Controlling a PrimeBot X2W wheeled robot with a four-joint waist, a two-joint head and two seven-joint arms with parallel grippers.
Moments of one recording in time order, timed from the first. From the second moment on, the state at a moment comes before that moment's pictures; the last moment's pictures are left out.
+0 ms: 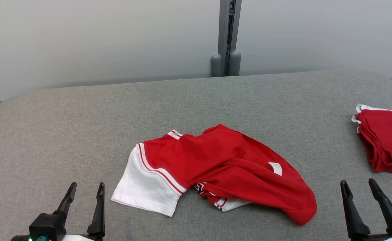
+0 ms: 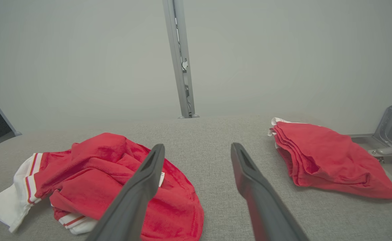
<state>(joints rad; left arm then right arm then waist) 0.10 0.42 -0.38 -0.04 -0.53 0.31 -0.19 0.23 -0.07 -0.08 -0.18 0.23 0.13 -0.03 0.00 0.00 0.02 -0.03</state>
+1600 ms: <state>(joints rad) -0.27 0.32 -0.50 0.58 -0.64 0.06 -0.04 0.05 -0.10 -0.07 -0.02 0.27 0.13 -0.03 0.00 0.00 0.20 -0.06</state>
